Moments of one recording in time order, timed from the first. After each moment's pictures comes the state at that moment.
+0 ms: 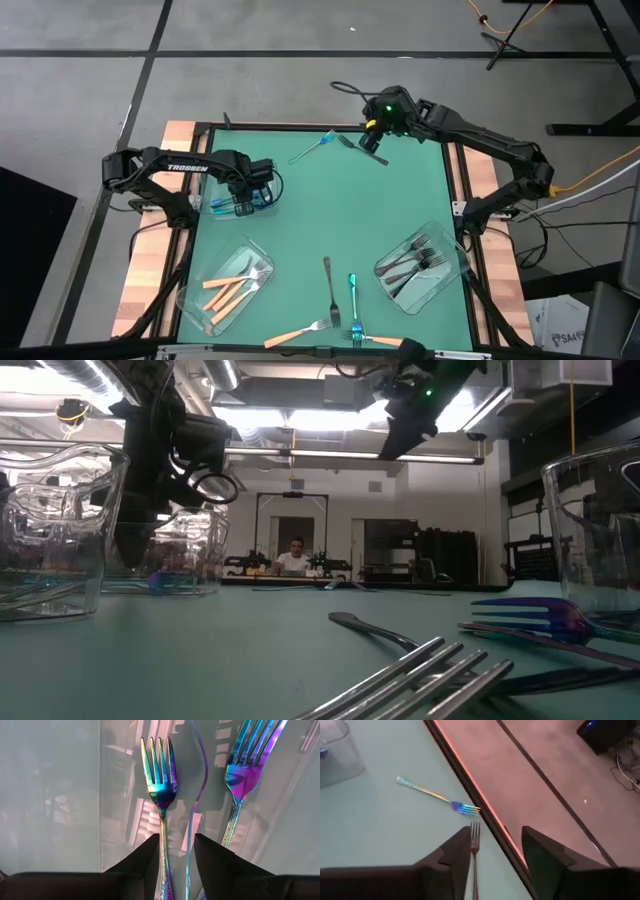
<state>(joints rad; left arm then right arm) 0.34 1.42 0.80 -0.96 -0.16 0.03 -0.49 1.48 1.41 -0.64 0.21 -0.16</state>
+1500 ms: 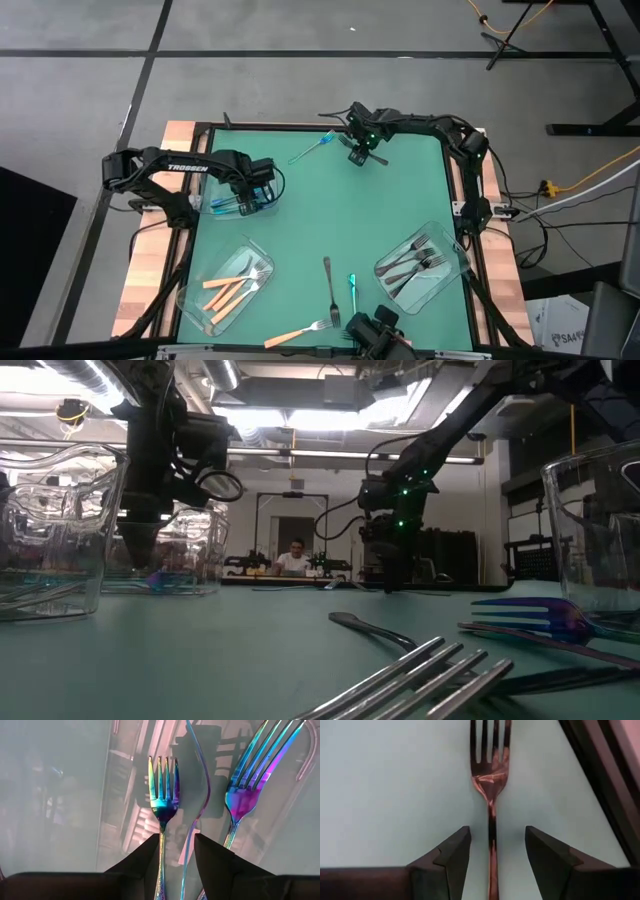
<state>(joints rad) 0.34 1.42 0.80 -0.91 -0.16 -0.05 -0.68 2.07 1.41 -0.63 0.02 -0.16</state>
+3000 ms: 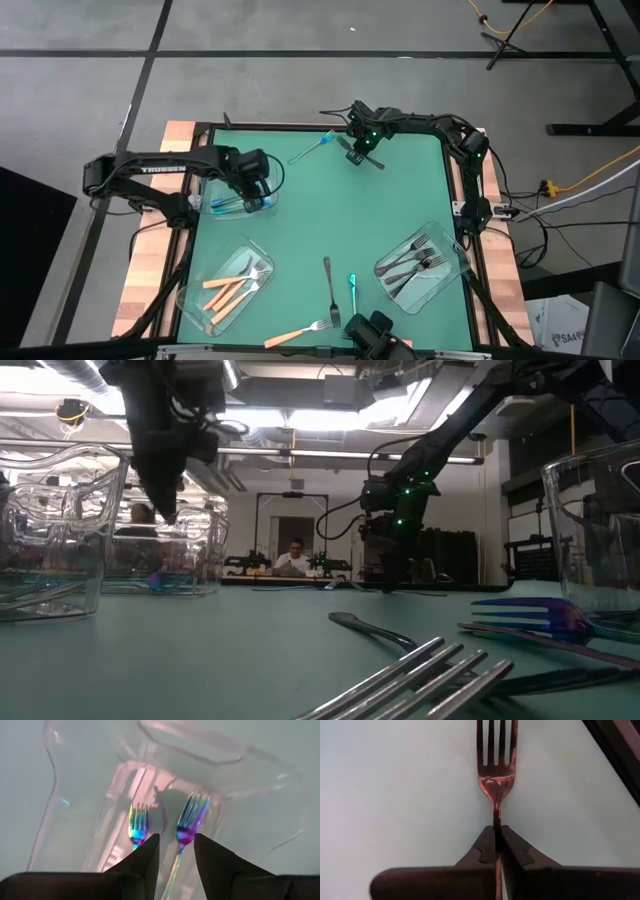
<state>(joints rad) 0.29 1.24 0.89 -0.92 -0.08 -0.20 -0.68 2.07 1.41 -0.61 -0.13 -0.08</state>
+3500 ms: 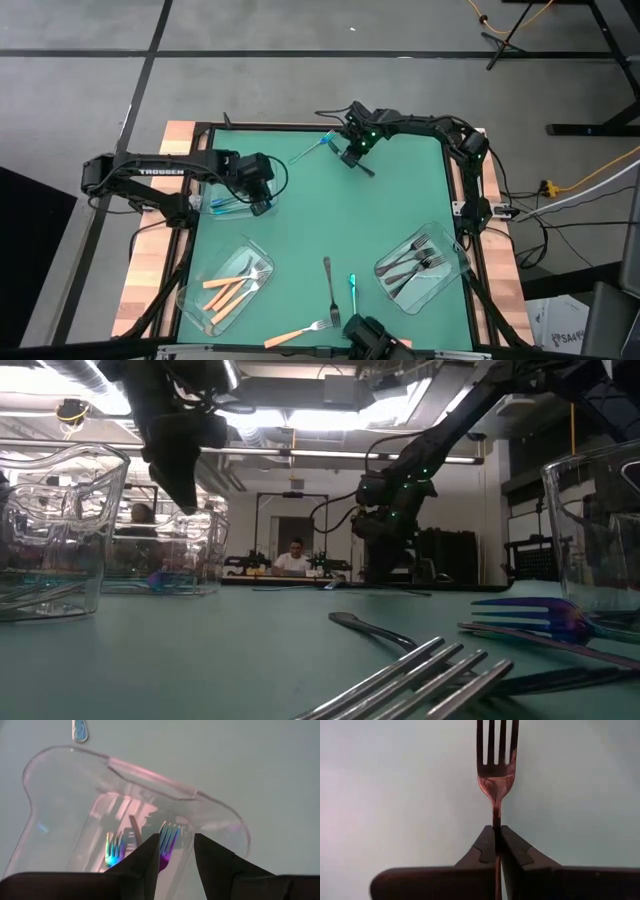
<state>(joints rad) 0.22 1.23 0.89 -0.80 -0.09 -0.29 -0.66 2.05 1.41 -0.56 -0.32 -0.03</state>
